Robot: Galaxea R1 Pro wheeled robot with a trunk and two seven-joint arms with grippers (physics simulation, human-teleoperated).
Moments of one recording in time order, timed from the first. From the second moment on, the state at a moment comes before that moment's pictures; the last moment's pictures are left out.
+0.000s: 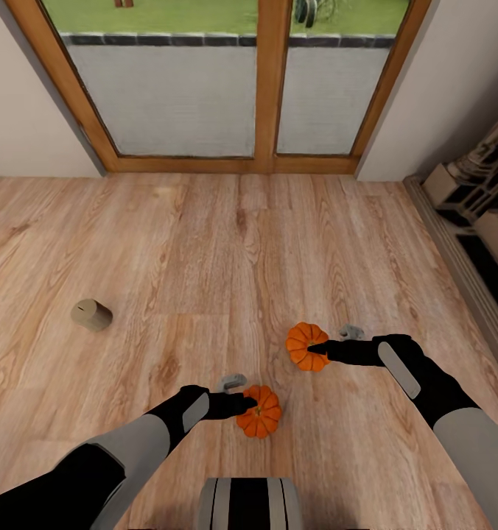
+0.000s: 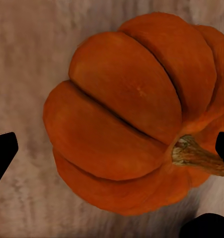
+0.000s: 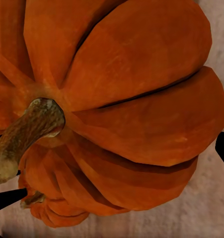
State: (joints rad) left arm -0.90 -0.17 -0.45 -0.14 0.66 0.40 -0.21; right arm -0.81 -0.30 0.30 -0.90 -0.63 0.83 0.32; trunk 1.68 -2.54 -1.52
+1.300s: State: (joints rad) left arm -0.91 -0.17 -0.43 -0.14 0.69 0.40 -0.22; right arm -0.81 -0.30 0.29 -0.90 -0.63 0.83 0.32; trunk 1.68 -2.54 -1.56
